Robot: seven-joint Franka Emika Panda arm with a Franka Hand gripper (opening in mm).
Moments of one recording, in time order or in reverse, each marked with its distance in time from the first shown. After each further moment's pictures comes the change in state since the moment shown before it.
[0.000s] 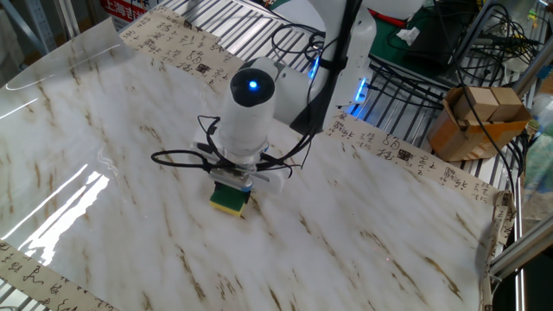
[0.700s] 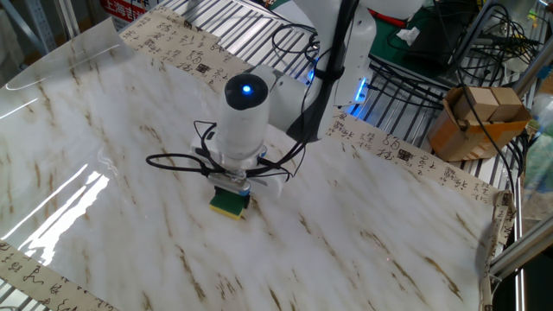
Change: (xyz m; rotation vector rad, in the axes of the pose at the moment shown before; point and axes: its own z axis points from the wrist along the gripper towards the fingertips) arm -0.002 0.002 0.013 -0.038 -0.019 0.023
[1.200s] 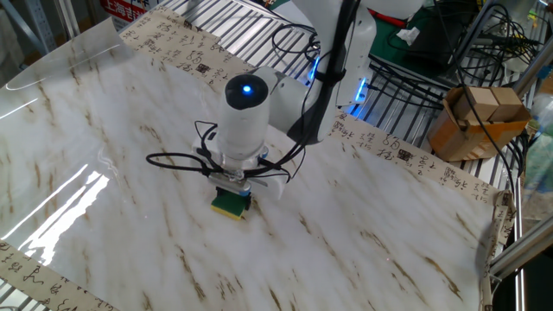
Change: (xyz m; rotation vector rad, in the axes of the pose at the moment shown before) arm 0.000 0.002 0.002 -0.013 -0.007 0.017
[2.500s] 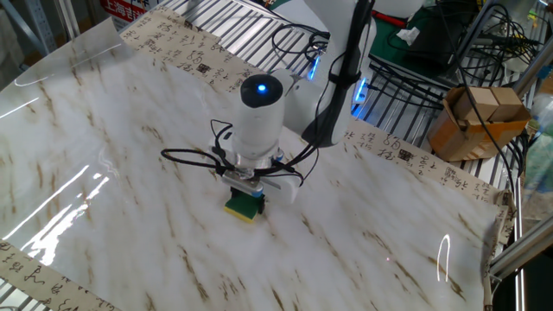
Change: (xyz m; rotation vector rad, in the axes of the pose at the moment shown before) arm 0.008 0.030 0.000 -0.035 -0.021 0.085
